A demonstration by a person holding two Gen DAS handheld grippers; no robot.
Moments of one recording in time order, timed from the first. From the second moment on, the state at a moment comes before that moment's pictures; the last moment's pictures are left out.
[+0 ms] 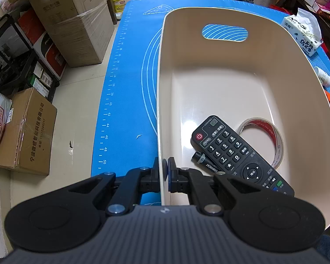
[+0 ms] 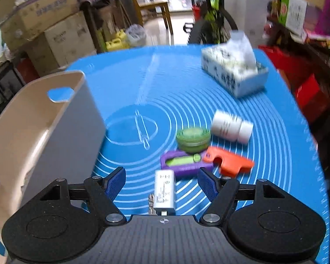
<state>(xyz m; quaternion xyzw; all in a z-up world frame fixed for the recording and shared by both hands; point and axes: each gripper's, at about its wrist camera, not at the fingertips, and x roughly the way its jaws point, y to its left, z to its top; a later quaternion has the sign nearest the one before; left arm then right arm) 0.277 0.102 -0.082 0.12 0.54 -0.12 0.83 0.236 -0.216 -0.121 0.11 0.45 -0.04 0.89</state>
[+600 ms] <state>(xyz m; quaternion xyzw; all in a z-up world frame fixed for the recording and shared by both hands) 0.277 0.103 -0.082 0.12 0.54 -0.12 0.83 0.239 -0.195 -0.153 0.08 0.46 -0.05 0.88</state>
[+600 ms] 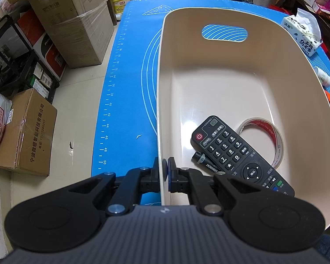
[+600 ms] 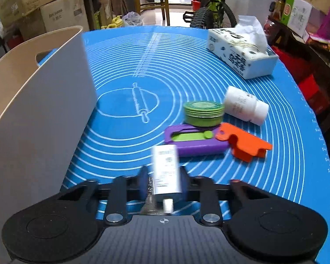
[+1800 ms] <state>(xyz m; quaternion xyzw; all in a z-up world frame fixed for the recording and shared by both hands) 0.276 0.104 -0.080 0.11 0.54 -0.11 0.83 0.221 -0.211 -0.054 0.12 0.36 -0.01 0.93</state>
